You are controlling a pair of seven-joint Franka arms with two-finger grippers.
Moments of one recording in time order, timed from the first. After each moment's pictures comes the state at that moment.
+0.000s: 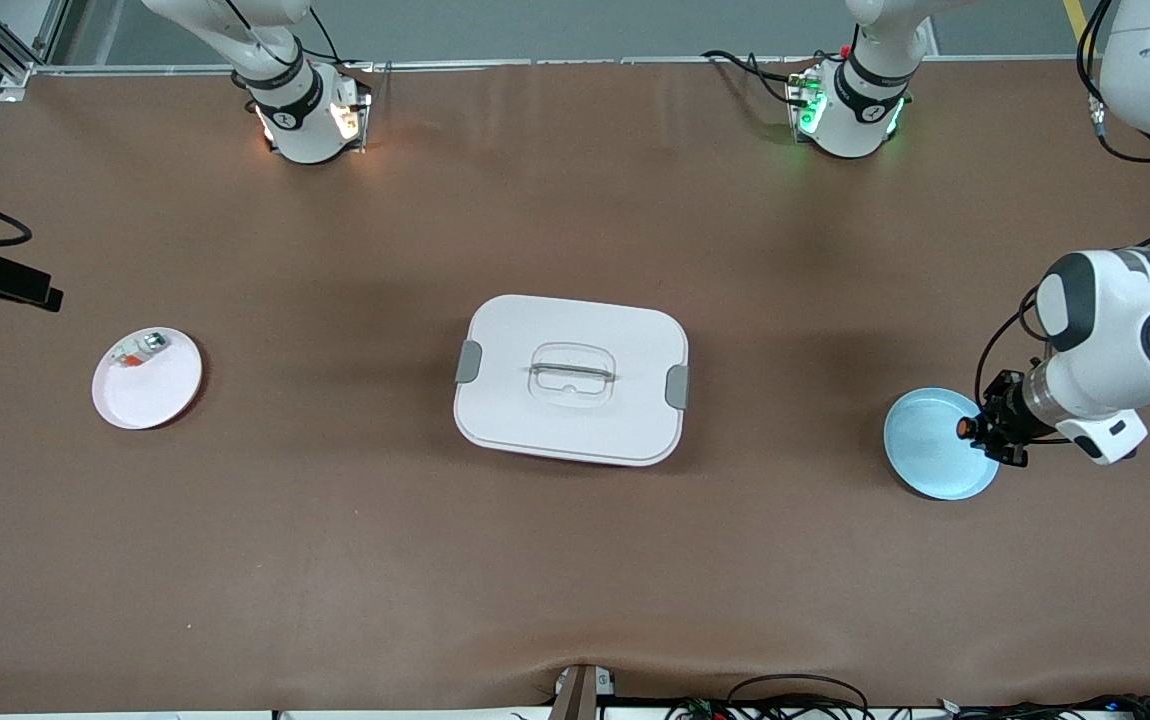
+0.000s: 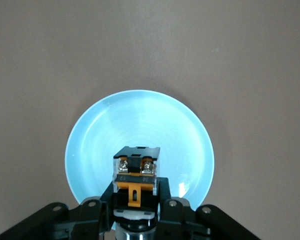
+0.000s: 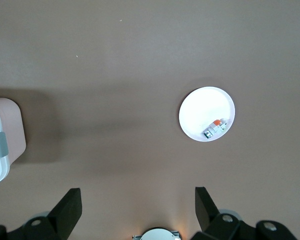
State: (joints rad) left arm 0.32 0.47 -0.25 -1.86 0.19 2.35 -1.41; right arm -0.09 0.41 0.14 -0.87 -0.08 1.12 0.11
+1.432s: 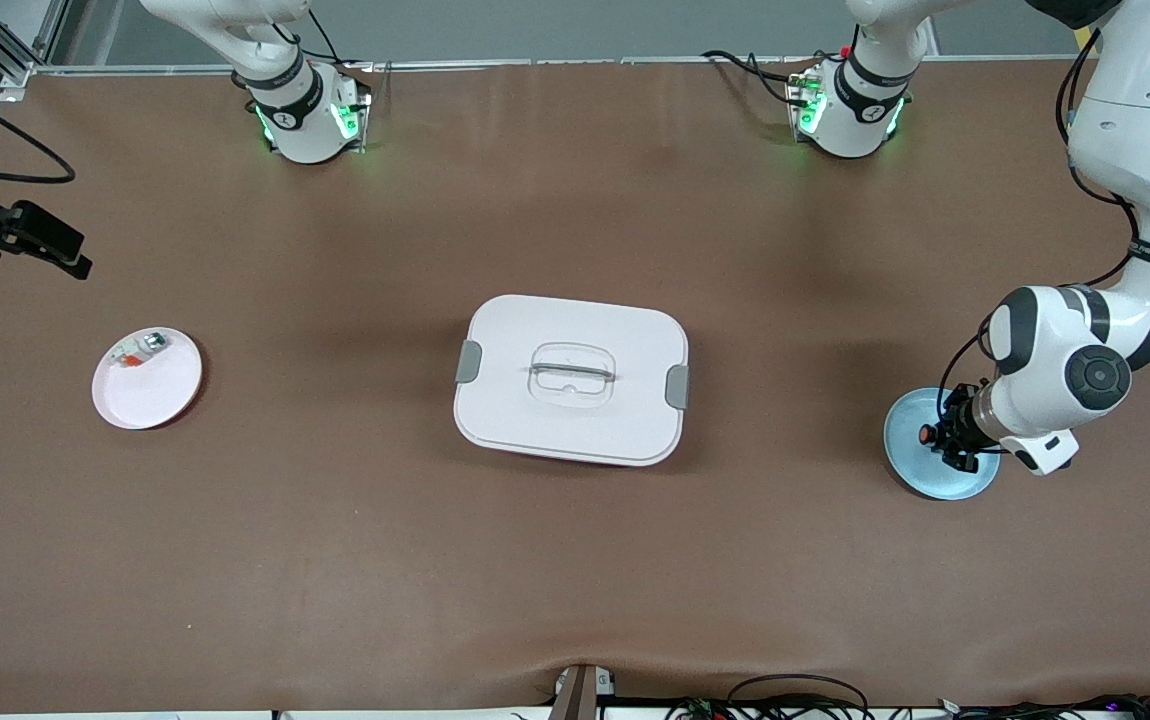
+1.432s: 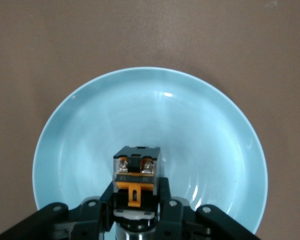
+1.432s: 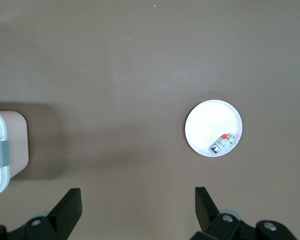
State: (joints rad) left arm 0.32 0.61 -0.26 -1.86 0.26 2.43 -1.48; right arm -0.03 -0.01 0.04 -1.53 -0.02 1.53 0.12
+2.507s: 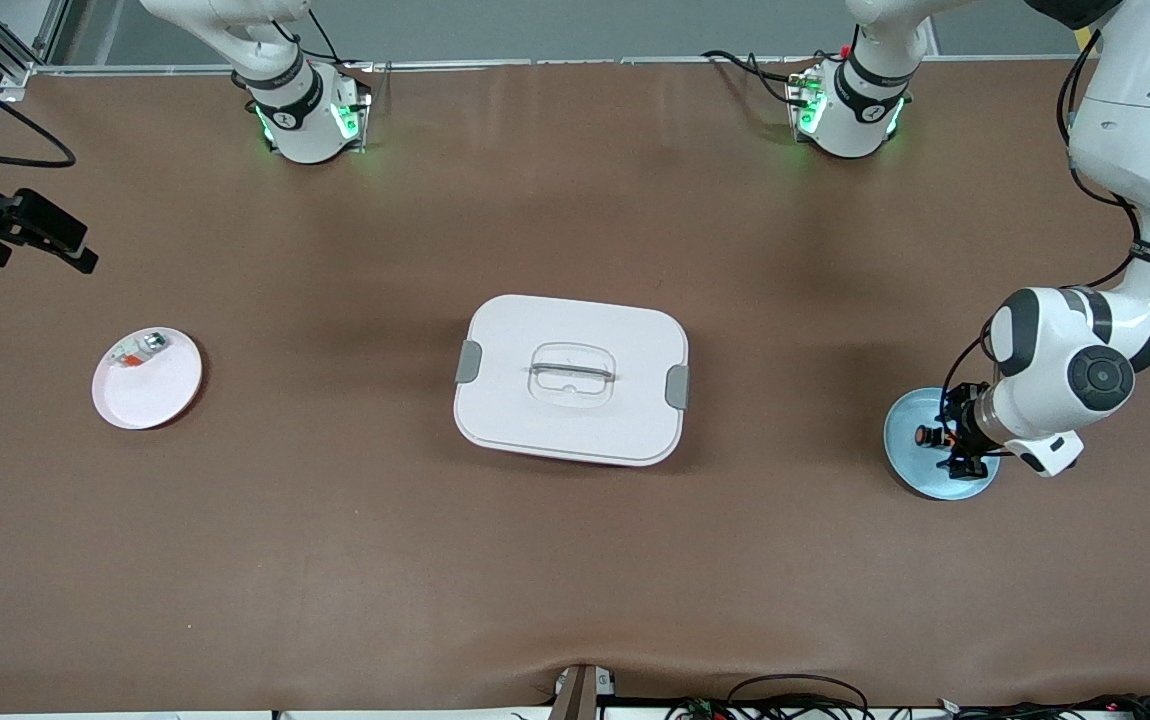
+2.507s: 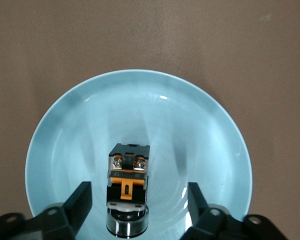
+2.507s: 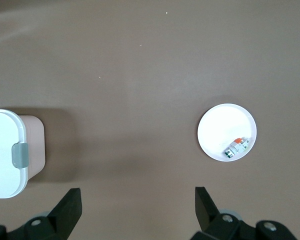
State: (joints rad) left arm 0.31 0.61 -0.26 -1.84 0.26 2.43 -1.54; right arm -0.03 -0.04 0.03 -1.55 0.04 1.57 0.12
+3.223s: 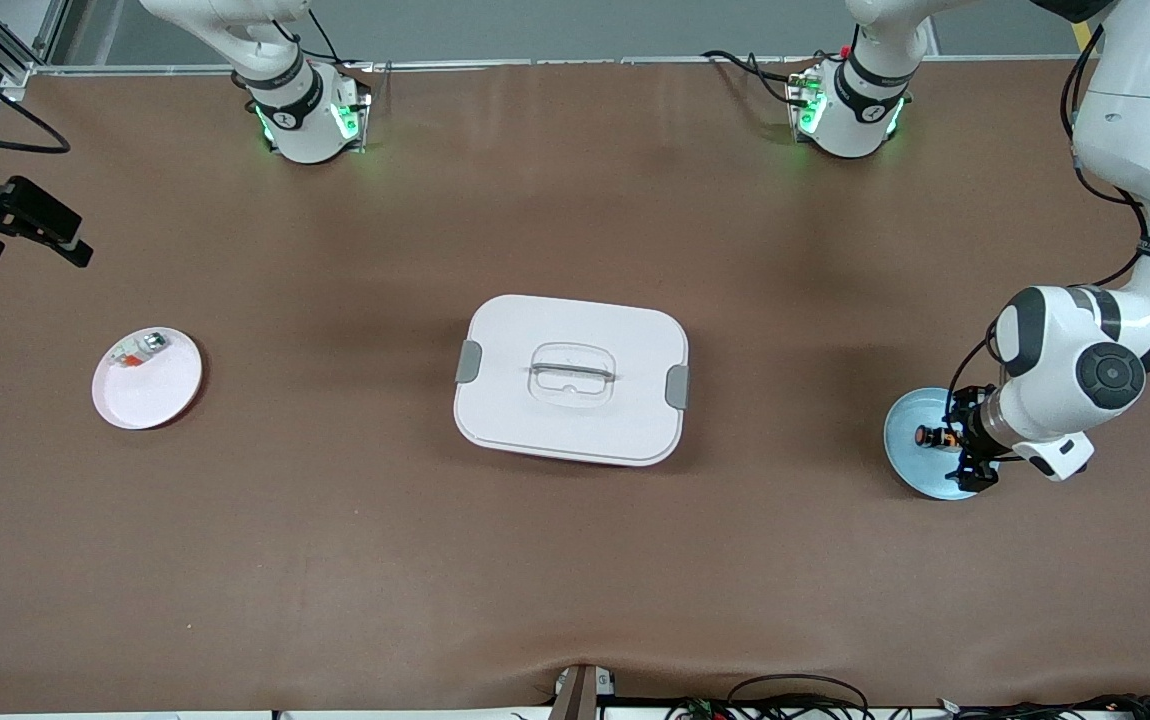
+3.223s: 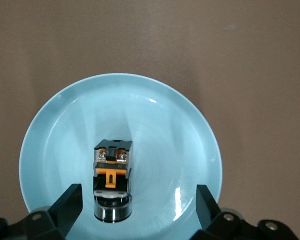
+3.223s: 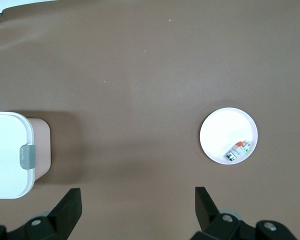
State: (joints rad) left arm 0.31 0.59 -0.27 -1.83 0.27 2.43 -1.50; right arm -0.03 -0.05 0.04 -1.53 0.04 1.56 0.13
